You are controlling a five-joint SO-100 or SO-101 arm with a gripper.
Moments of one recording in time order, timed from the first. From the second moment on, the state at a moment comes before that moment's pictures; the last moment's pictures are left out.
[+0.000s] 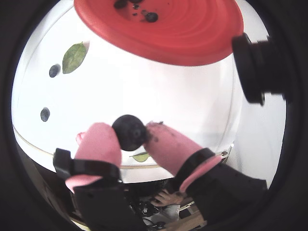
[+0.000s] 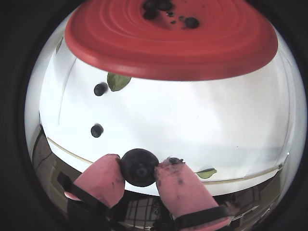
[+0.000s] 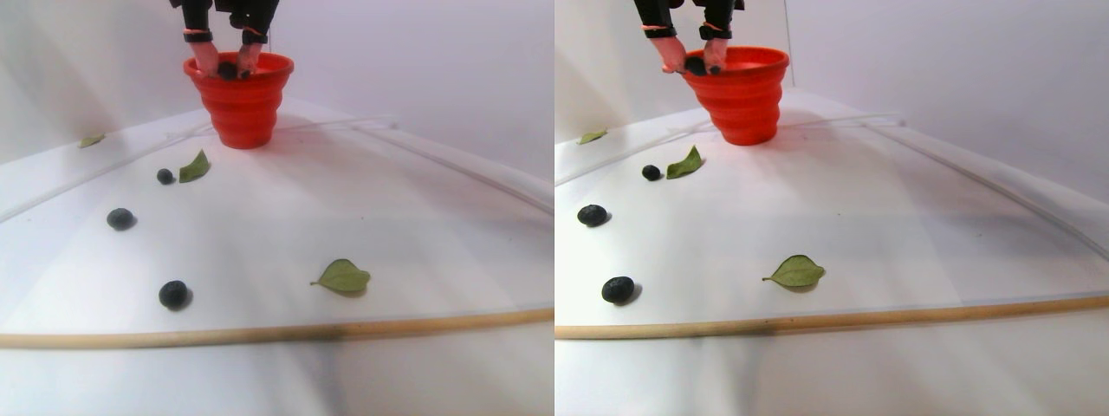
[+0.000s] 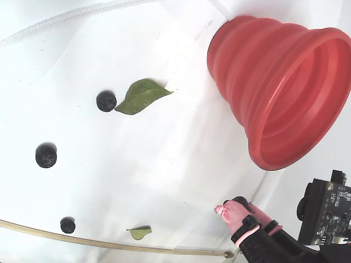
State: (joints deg) arm -3.7 149.1 144.1 32.0 -97.6
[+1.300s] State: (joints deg) arm -3.8 143.3 132.5 28.5 -96.2
